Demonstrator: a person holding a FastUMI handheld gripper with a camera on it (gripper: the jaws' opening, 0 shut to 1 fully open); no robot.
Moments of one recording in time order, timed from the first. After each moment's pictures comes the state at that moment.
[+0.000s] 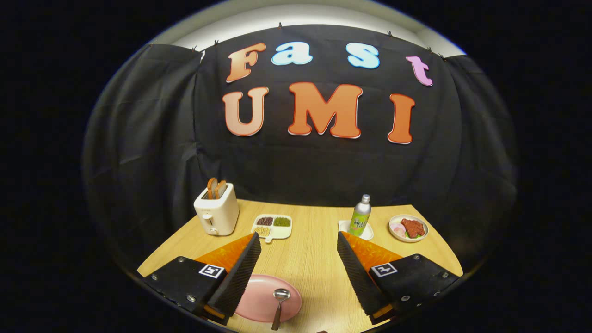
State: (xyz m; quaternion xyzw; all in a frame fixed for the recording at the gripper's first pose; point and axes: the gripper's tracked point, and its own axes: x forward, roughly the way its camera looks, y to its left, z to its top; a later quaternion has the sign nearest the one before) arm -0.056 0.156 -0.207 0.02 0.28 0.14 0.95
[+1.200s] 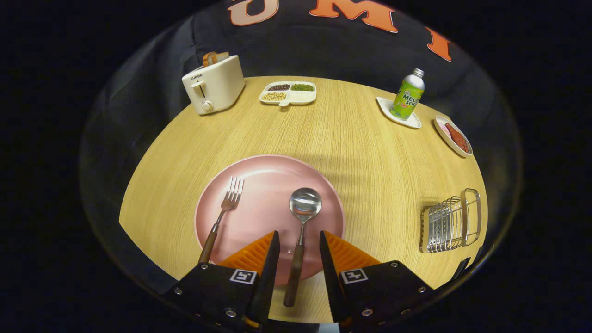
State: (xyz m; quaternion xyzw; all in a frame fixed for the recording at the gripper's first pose) arm -0.173 0.196 -0.417 -0.05 0.58 0.18 0.79
